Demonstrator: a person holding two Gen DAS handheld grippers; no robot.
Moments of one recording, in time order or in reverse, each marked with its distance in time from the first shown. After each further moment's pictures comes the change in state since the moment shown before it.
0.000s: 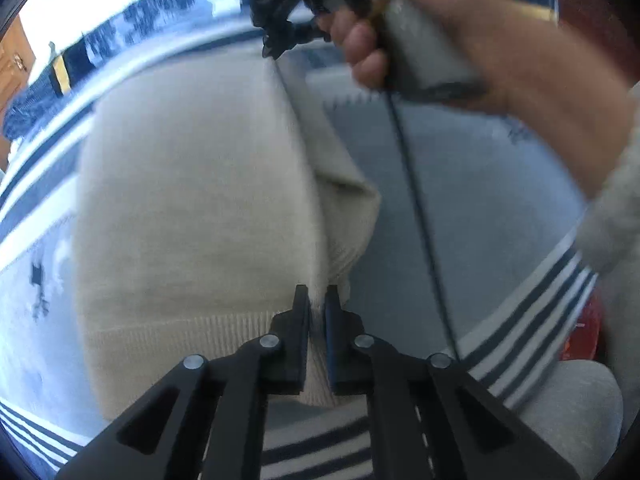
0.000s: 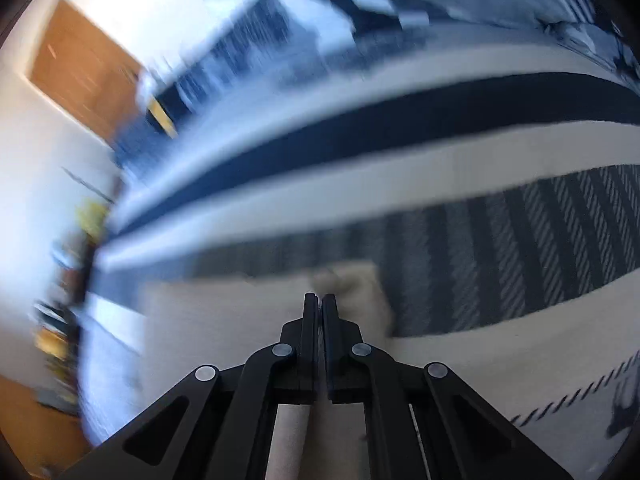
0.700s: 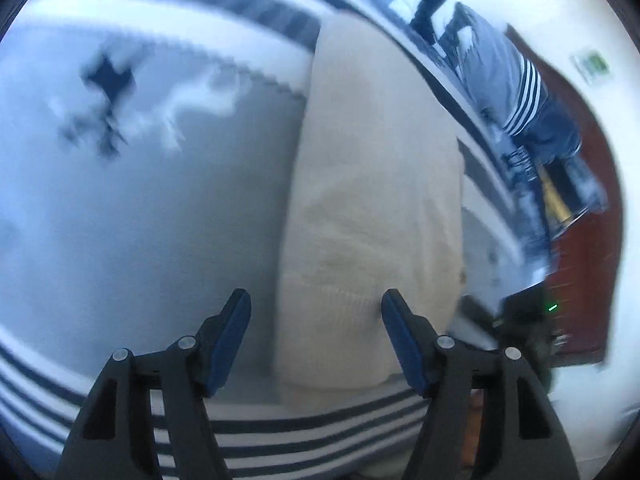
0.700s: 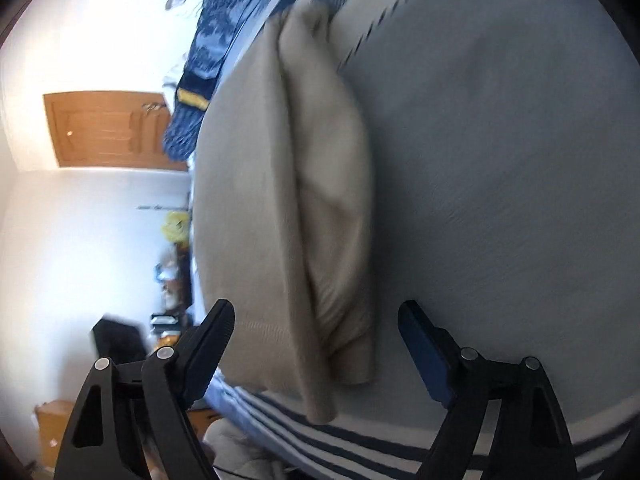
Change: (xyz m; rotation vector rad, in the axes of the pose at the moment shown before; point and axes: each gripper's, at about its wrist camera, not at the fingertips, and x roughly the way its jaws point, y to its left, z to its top) left arm -0.014 0.214 -0.061 -0.705 0.036 -0.439; right arm -0.036 -0.033 -0.242 0.380 0.106 0.473
